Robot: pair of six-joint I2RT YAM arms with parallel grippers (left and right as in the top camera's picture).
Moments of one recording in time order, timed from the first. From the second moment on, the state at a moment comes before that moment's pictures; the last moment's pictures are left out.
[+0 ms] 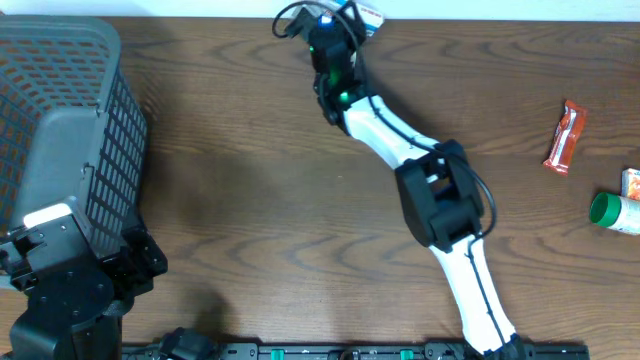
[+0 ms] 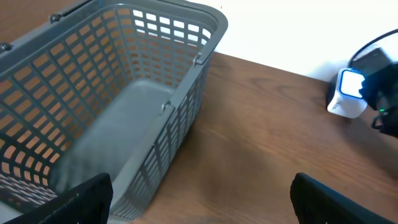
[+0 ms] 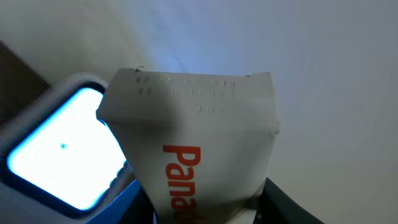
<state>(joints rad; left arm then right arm) -0.40 0.67 1.39 -1.31 -0.61 -0.43 0.54 2.51 2.00 0.31 0.68 -0.94</state>
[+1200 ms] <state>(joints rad) -0.40 0.67 1.39 -1.31 -0.61 -0.43 0.58 2.58 2.08 0.21 0.65 -1.20</state>
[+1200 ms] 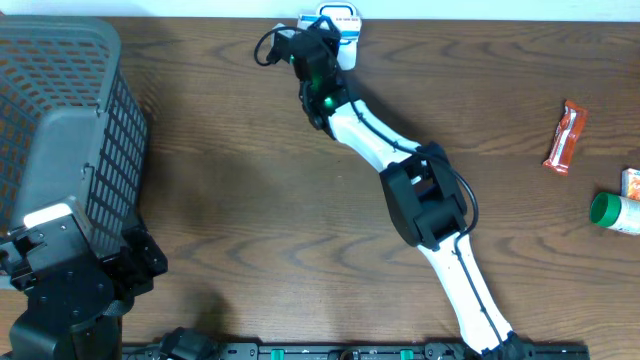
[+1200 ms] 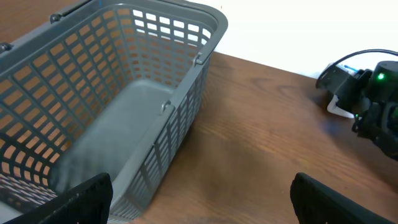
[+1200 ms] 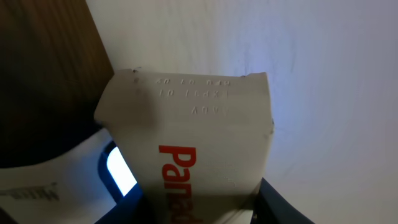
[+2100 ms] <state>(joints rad) -0.40 0.67 1.39 -1.31 -0.61 -0.43 0.30 2.35 2.10 -0.91 0.87 -0.33</state>
